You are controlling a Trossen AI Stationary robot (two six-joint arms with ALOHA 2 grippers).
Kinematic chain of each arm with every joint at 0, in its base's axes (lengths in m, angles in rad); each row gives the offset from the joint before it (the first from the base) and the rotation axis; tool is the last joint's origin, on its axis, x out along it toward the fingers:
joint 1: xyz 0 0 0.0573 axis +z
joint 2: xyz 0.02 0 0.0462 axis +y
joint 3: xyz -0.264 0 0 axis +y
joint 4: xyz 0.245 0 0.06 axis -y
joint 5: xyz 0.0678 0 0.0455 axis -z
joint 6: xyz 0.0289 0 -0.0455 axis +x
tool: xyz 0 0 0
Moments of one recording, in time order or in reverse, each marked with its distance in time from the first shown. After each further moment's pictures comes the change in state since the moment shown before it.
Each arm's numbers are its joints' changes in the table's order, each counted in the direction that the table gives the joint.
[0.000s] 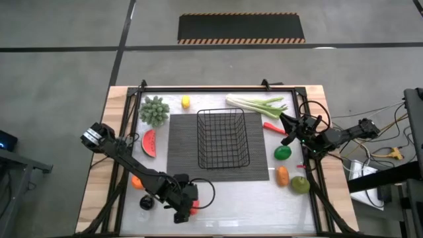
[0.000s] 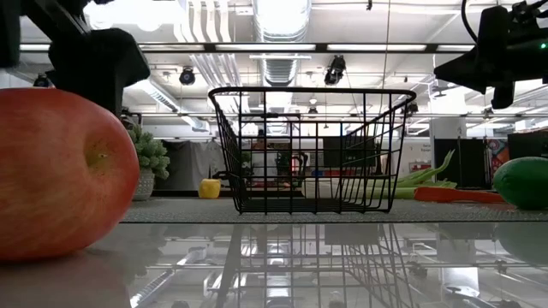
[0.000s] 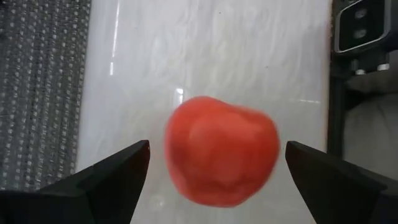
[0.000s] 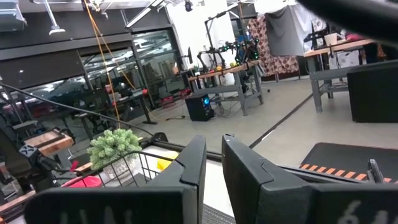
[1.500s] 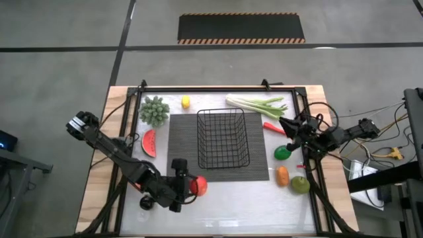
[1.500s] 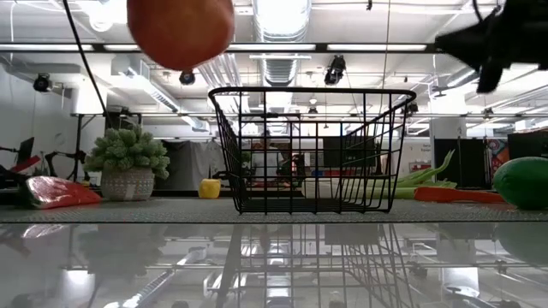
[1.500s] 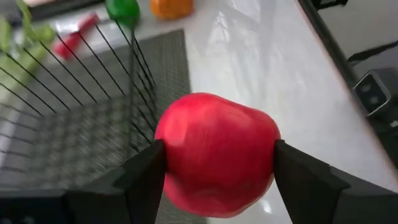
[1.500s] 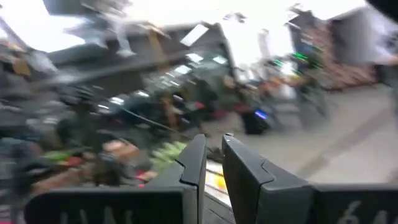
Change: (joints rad) left arm -0.021 -0.258 0.075 0.107 -0.417 0.479; right arm 0.000 0.000 0.000 0.169 -0.290 -0.056
